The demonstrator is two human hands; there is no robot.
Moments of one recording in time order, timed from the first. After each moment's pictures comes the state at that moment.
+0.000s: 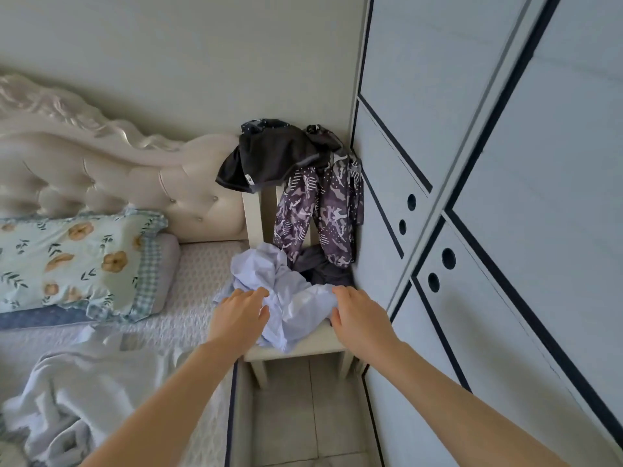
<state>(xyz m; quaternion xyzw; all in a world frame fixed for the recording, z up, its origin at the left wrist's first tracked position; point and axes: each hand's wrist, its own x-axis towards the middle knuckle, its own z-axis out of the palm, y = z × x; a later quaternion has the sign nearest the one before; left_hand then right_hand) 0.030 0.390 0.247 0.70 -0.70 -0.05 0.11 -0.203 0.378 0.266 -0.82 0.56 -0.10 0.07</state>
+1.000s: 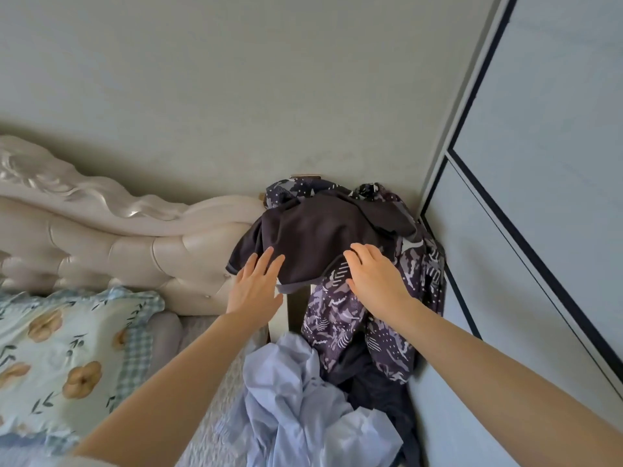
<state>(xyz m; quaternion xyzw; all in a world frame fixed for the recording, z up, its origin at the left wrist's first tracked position) 0.166 -0.062 0.258 0.72 -0.69 -0.03 0.03 -0.068 -0.115 0.290 -0.87 0.48 -0.03 -0.08</state>
